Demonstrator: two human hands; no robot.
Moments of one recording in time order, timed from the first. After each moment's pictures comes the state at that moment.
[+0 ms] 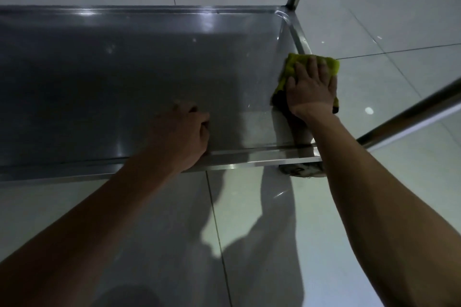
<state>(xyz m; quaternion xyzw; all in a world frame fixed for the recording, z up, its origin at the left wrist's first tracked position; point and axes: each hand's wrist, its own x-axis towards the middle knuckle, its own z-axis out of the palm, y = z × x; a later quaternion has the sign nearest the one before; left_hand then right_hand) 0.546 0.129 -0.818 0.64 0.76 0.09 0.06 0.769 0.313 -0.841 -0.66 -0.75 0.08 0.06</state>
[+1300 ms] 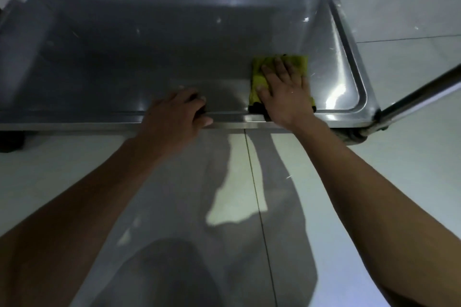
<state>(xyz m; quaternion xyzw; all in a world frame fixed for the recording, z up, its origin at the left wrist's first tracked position) 0.462 0.026 -0.823 0.64 0.76 0.06 0.07 0.673 0.172 -0.835 -0.50 -0.86 0.11 0.05</state>
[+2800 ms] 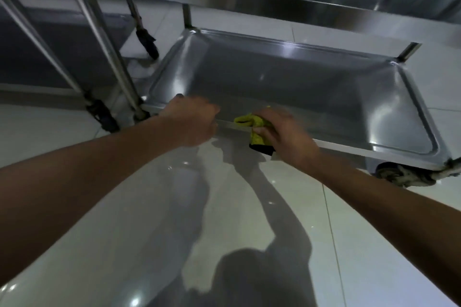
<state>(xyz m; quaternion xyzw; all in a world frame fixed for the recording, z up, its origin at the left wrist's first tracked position) 0.313 -0.155 -0.702 0.62 0.78 -0.10 0.02 0.523 -0.035 -0.731 -0.20 -0.94 0.23 0.17</state>
